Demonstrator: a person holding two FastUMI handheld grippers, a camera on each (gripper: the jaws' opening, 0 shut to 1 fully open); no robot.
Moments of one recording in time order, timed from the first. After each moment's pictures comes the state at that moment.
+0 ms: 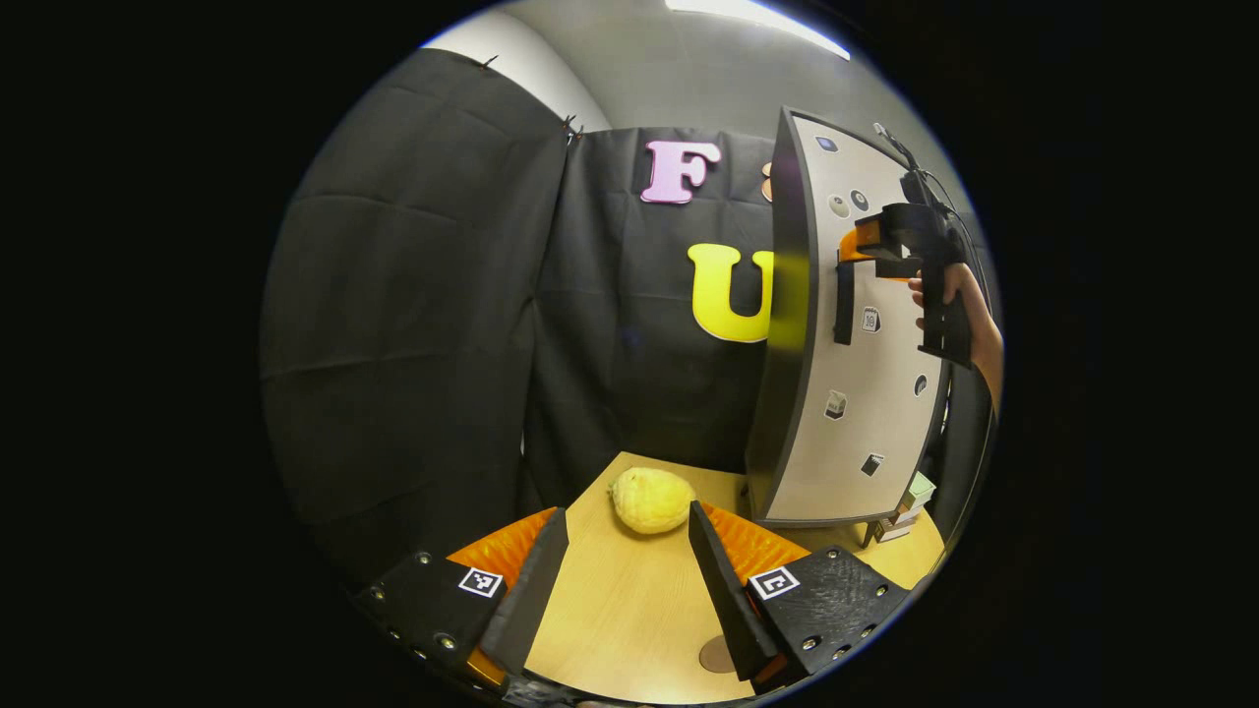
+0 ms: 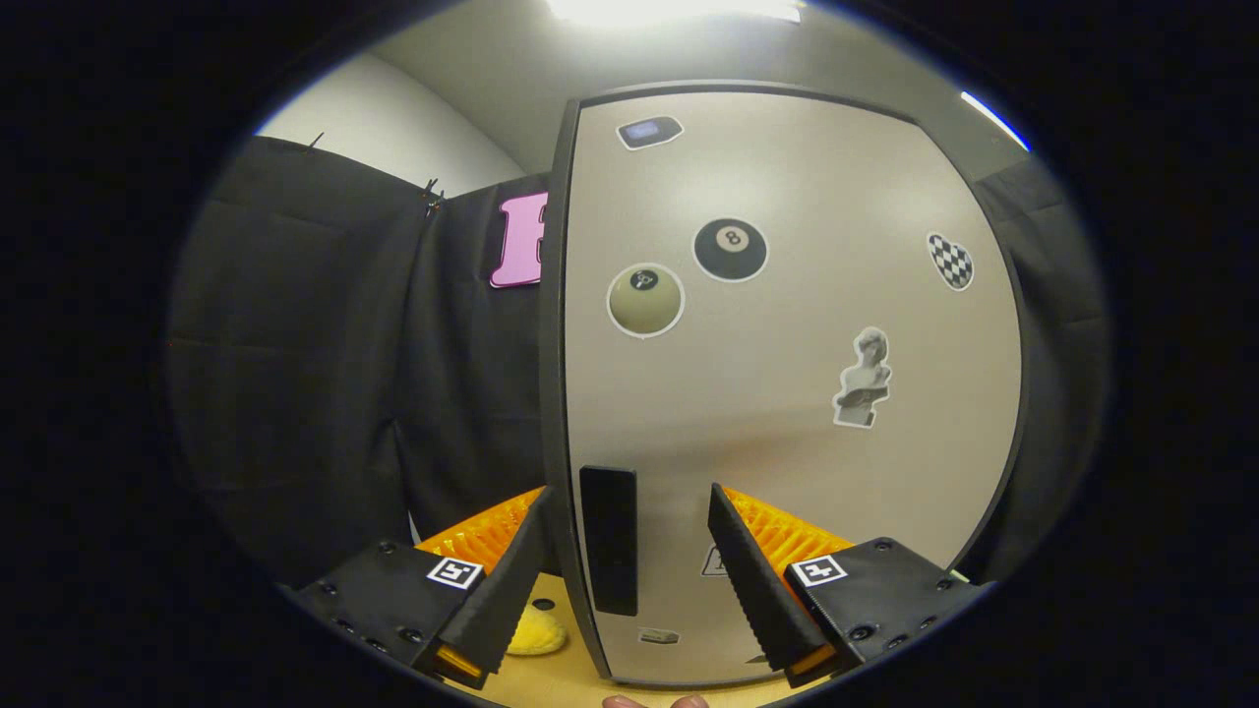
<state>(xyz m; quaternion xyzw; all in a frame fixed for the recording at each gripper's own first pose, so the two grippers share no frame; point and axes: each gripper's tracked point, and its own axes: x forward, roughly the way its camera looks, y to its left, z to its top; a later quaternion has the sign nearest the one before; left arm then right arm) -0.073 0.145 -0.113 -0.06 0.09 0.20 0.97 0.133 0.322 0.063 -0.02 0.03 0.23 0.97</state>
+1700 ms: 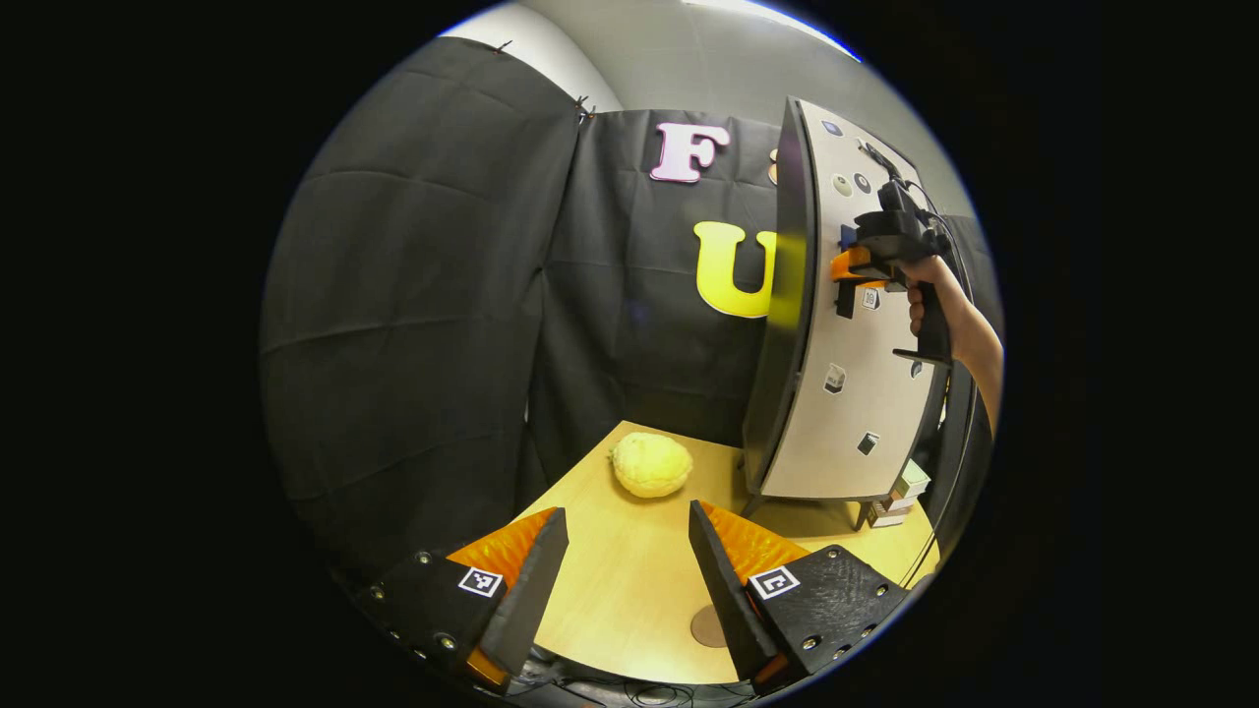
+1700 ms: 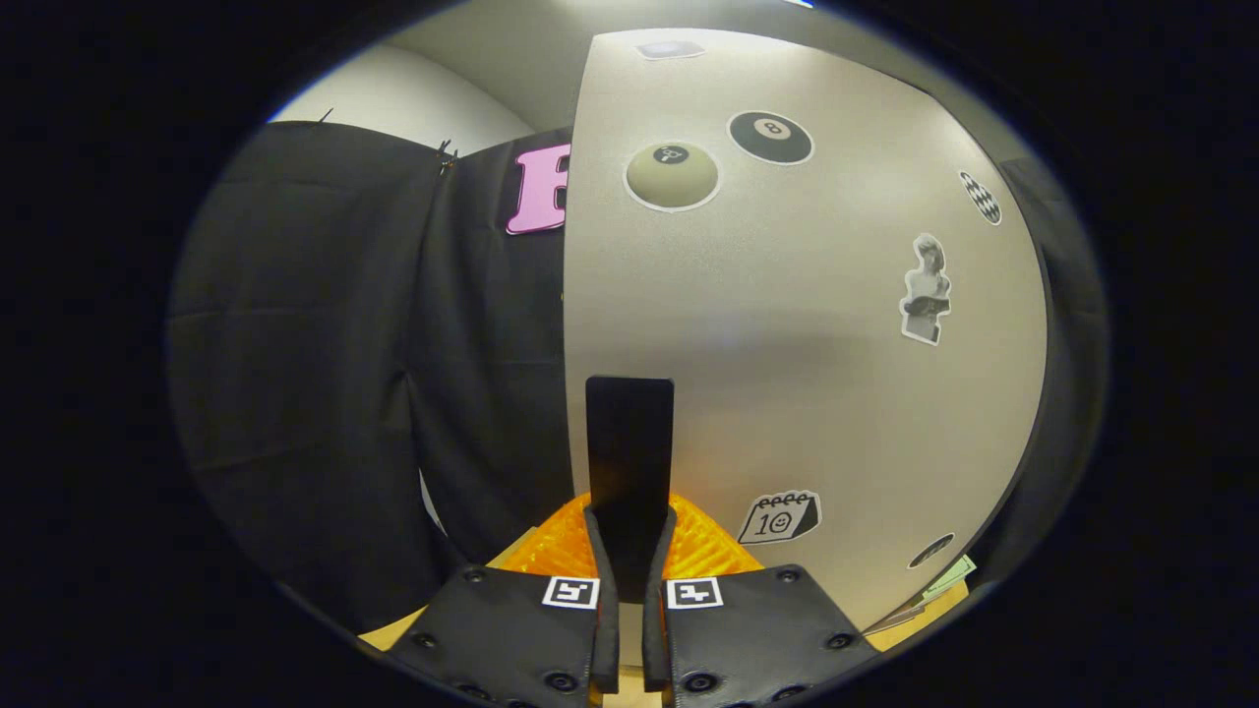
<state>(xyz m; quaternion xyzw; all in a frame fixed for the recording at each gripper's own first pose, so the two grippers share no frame) -0.088 0.147 -0.132 -0.06 0.11 0.19 0.97 0.124 0.332 0.016 -0.05 0.08 0.26 0.96</state>
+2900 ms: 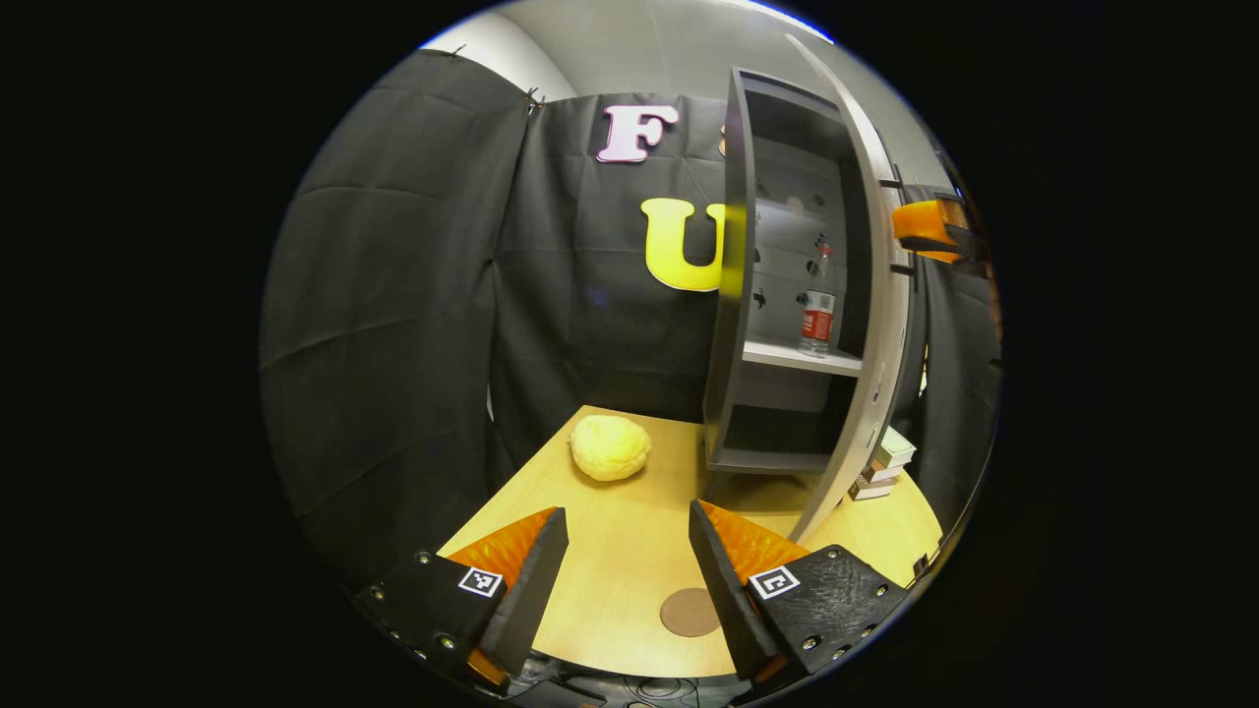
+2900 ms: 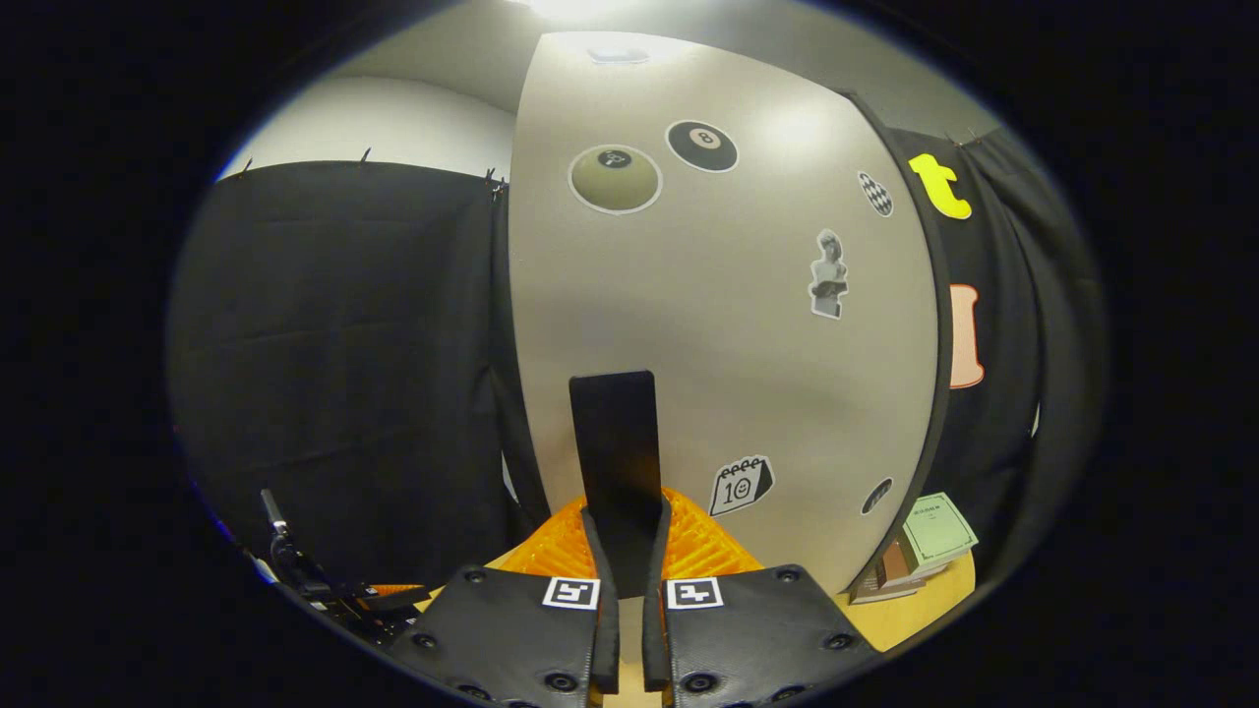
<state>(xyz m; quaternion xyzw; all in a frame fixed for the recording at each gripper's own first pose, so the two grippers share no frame) -0.064 0.090 -0.143 -0.03 0.14 0.11 0.98 0.032 0.243 0.026 -0.01 0.11 0.35 0.93</state>
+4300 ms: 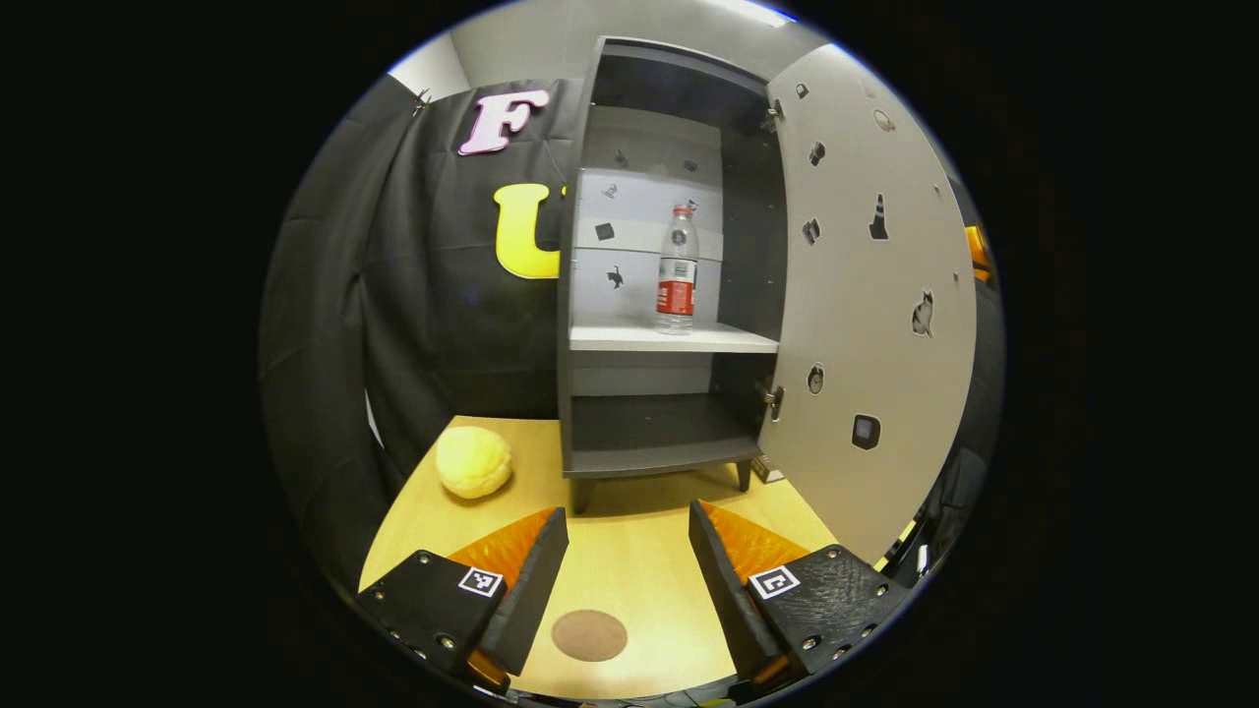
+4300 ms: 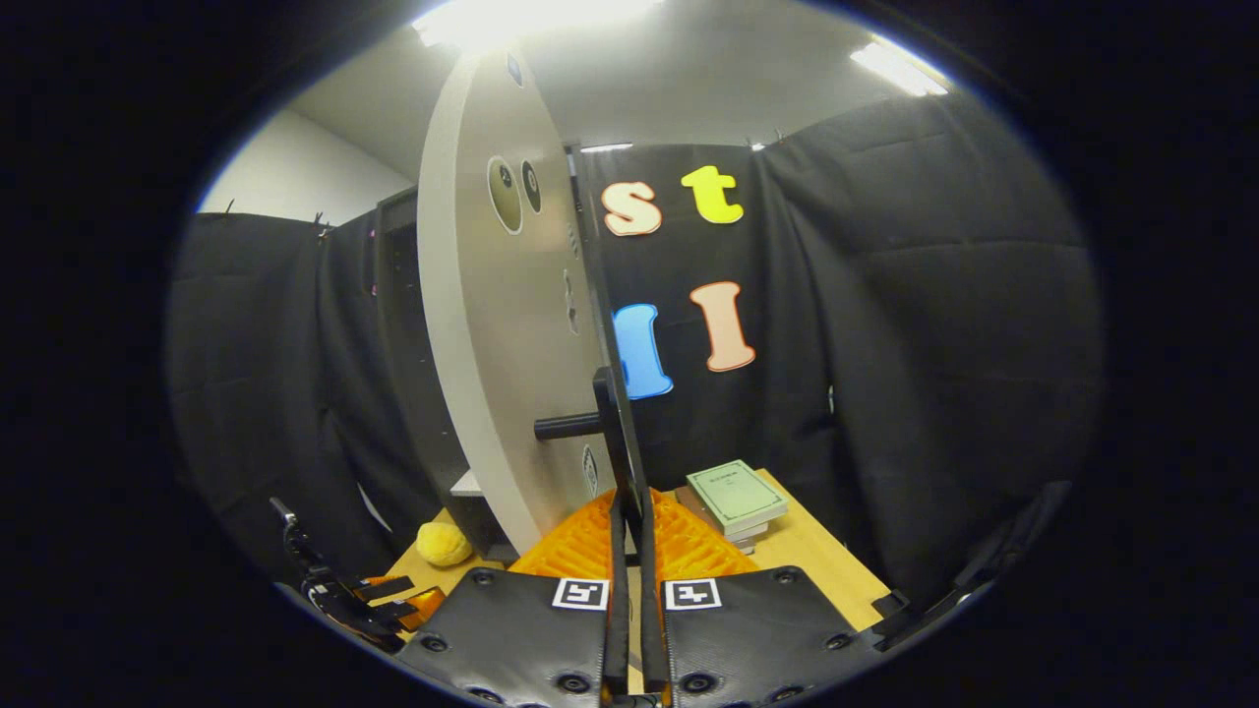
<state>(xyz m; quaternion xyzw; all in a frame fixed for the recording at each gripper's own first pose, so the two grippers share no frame) 0.022 -0.067 -0.156 -0.02 0.15 -0.09 0.98 0.046 0.151 0.031 0.05 0.10 0.08 0.99</state>
